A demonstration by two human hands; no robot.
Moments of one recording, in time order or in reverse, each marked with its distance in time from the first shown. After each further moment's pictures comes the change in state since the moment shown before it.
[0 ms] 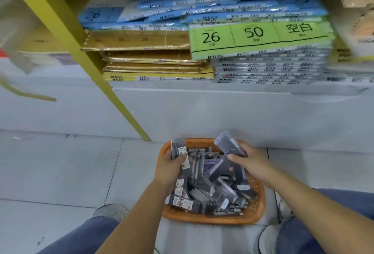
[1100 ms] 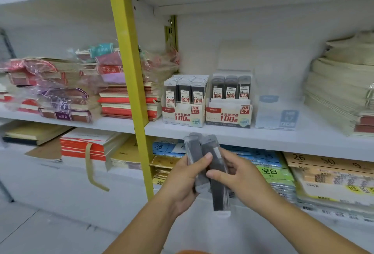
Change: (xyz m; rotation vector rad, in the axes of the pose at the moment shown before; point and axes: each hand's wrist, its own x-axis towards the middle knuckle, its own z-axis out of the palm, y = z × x) left_hand -0.160 0.266 0.009 -0.397 -0.444 0.533; right_hand -0.135 -0.295 -0.027 -0.053 -0.016 -0.900
